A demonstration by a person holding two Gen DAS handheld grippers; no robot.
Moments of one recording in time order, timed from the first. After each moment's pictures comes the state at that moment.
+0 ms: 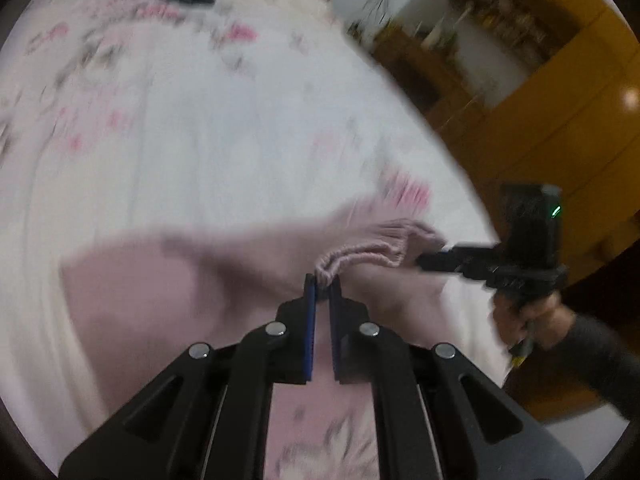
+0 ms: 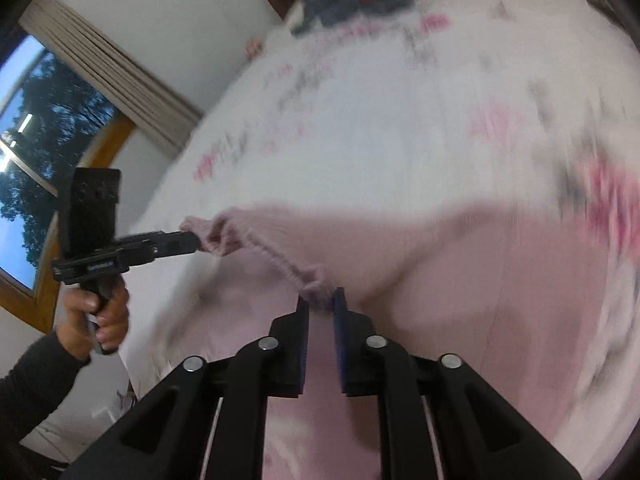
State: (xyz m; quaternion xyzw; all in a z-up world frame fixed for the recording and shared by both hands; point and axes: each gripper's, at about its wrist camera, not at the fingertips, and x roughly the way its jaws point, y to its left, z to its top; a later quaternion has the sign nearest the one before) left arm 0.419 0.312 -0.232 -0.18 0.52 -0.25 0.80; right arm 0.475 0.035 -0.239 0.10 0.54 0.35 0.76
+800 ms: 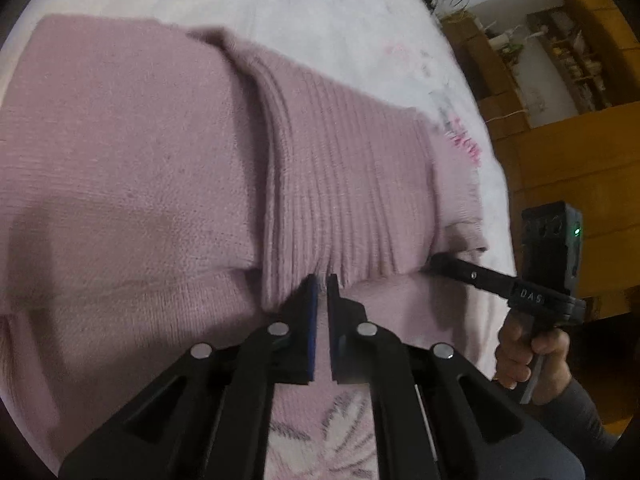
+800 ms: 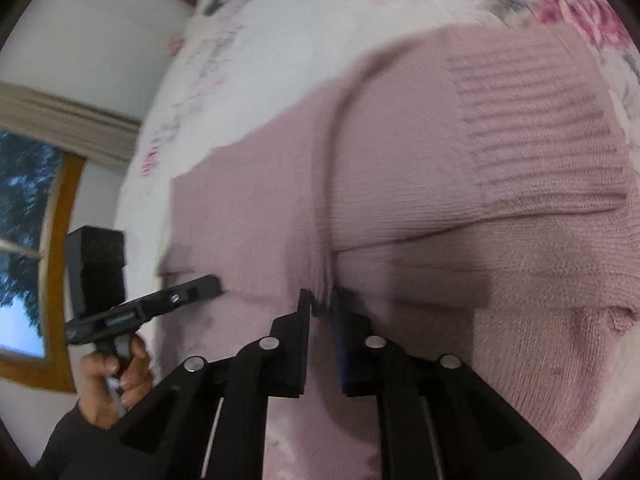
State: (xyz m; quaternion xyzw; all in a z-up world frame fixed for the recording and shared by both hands) left arm 0.398 0.300 -0.310 -0.30 0.56 -0.24 0.73; right arm 0.458 0.039 -0.305 0.18 0.61 0.27 0.72
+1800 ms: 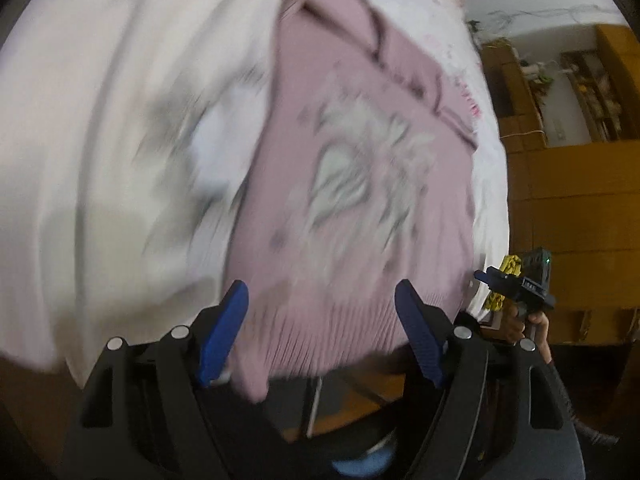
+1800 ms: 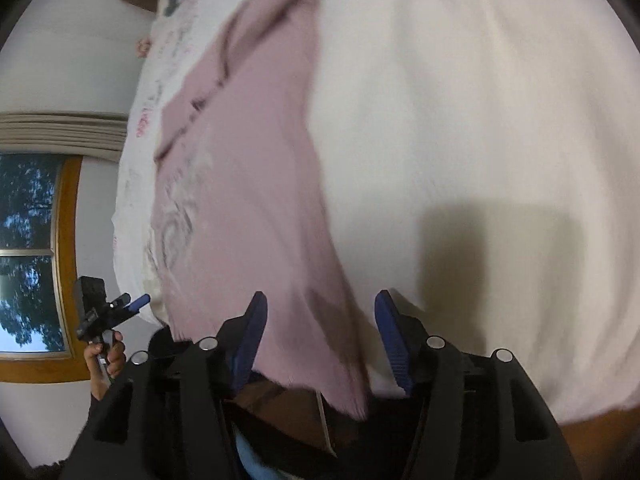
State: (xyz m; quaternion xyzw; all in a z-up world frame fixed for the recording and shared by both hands) left arm 0.097 0.404 -0.293 -0.37 0.61 -0.14 0.68; right arm 0.214 -0.146 -0.294 0.24 0.68 0.21 0.66
